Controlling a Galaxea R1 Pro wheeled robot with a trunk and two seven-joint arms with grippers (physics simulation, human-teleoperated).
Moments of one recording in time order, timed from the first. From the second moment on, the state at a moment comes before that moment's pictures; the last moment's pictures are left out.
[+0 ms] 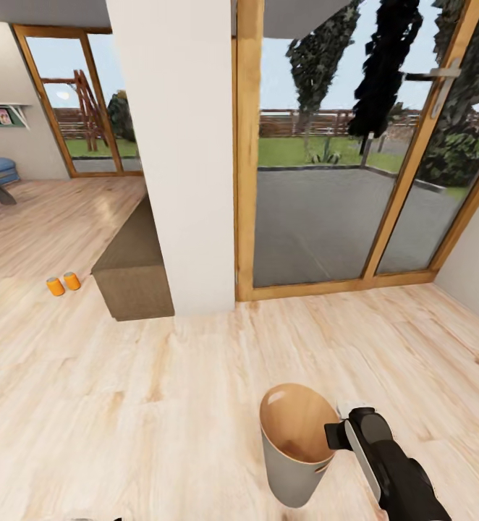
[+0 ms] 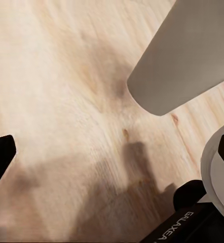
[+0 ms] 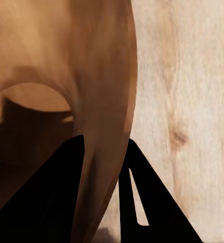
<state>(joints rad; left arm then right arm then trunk) 0.01 0.12 0.45 -0.87 -0.01 0.05 -1.16 -0.38 -0.03 0.01 -1.12 0.00 0.99 -0.06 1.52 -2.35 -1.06</state>
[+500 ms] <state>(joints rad) 0.01 0.12 0.45 -0.87 -0.01 0.05 -1.16 -0.38 -0.03 0.01 -1.12 0.00 0.99 -0.06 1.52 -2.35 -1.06</state>
